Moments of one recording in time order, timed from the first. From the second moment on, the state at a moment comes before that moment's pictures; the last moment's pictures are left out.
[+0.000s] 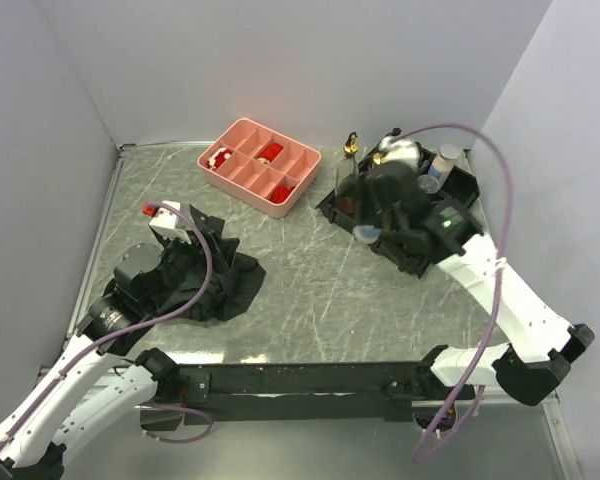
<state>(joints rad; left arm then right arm) -0.61 0.60 0.78 -0.32 -0.18 -0.33 0.72 1.25 1.51 -0.96 0.53 0.44</state>
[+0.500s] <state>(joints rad) -0.61 0.61 0.78 -0.32 -0.18 -0.33 0.11 1.36 1.75 -0.98 0.55 0.31</state>
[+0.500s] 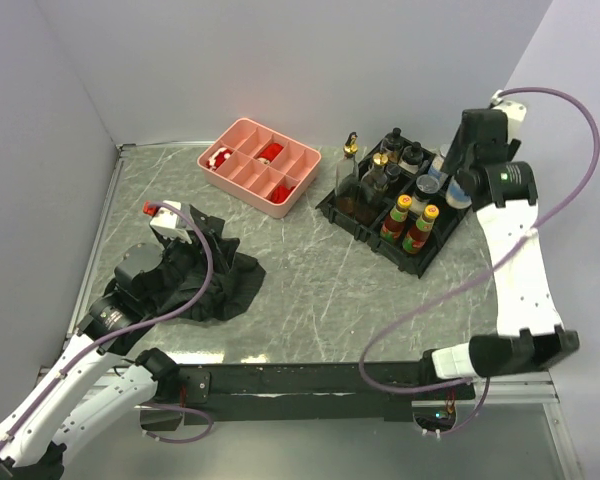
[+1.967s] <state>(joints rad) -0.61 0.67 0.78 -0.32 -0.05 -0.34 -0.14 1.94 1.64 -0.27 0.54 0.37</state>
